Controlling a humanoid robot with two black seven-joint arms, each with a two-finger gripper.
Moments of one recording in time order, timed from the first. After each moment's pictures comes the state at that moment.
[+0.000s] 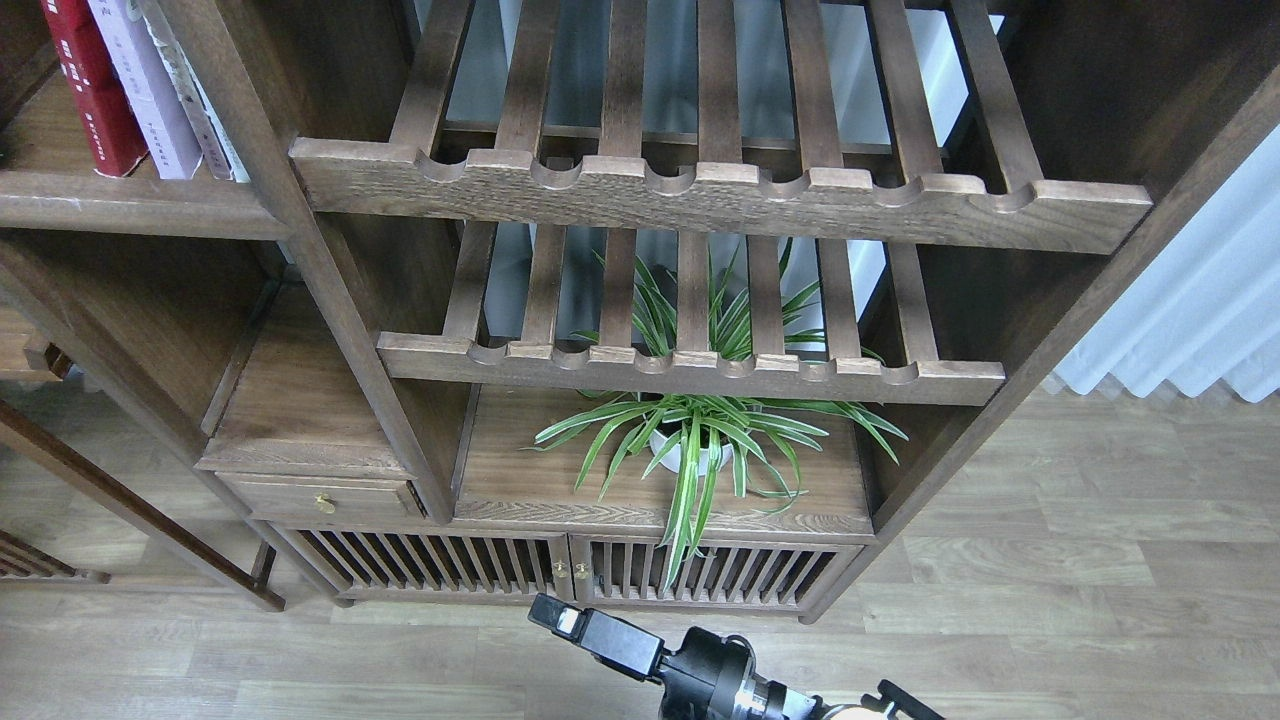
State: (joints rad) left arm -0.50 0.74 -1.90 -1.29 0.56 -0.49 0.36; right arm -0.06 0.02 0.80 1.16 -0.06 0.58 -0.31
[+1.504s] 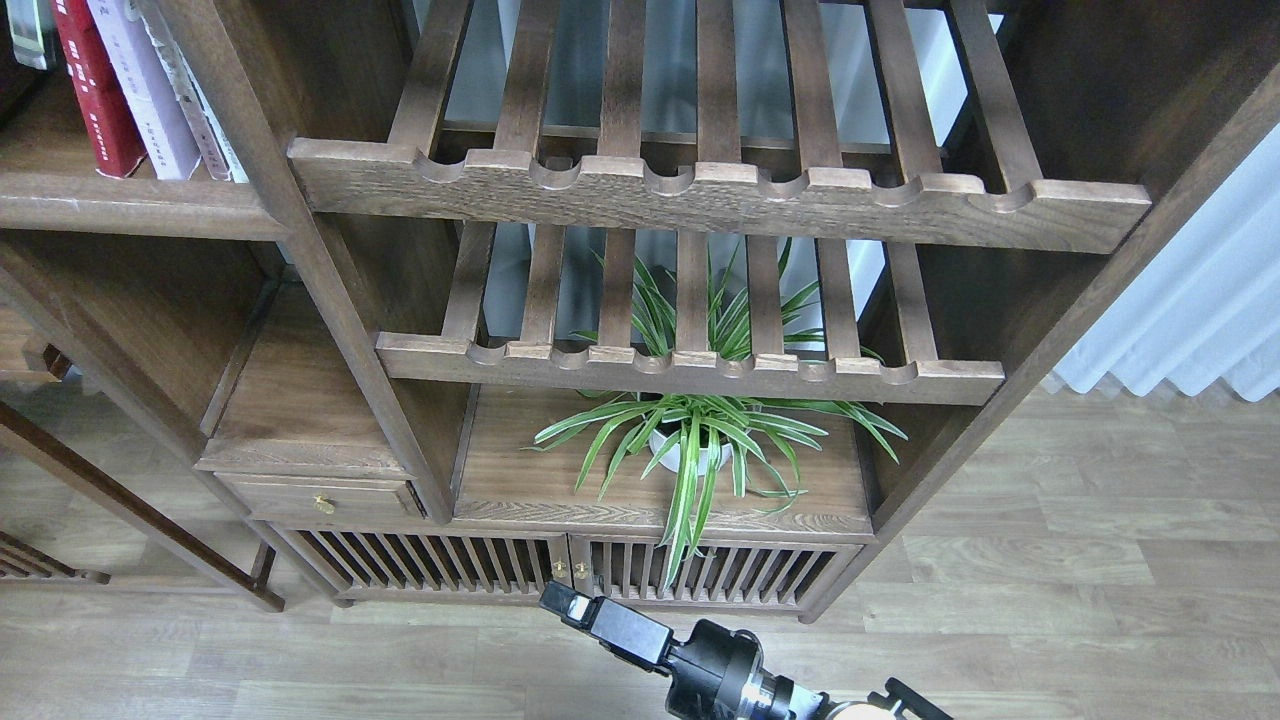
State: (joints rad) left arm -1.02 0.58 -1.46 -0.84 0.58 -0.49 0.36; right arm -0.07 0.01 0.84 1.16 -0.05 0.58 -0.31
